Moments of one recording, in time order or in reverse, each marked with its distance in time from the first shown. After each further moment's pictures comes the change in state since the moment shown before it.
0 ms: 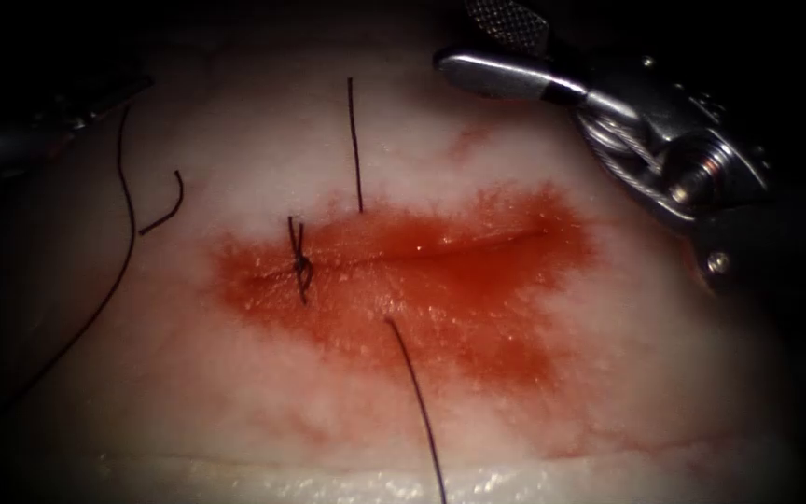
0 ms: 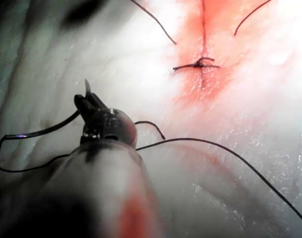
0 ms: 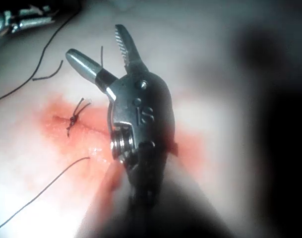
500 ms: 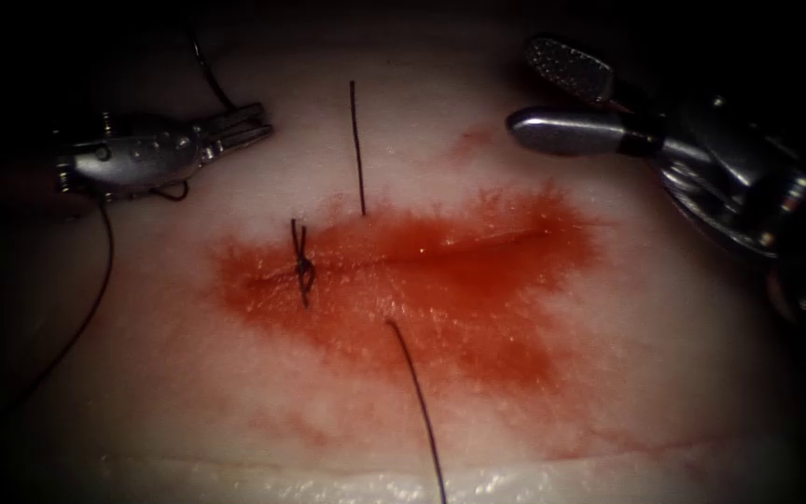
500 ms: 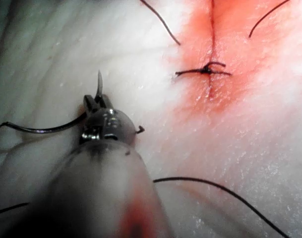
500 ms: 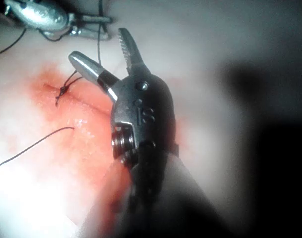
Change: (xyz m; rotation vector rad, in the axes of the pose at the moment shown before) right arm 0.000 0.000 -0.002 0.026 -0.053 -0.117; left arm -0.003 0.007 0.007 -0.232 0.050 -0.082
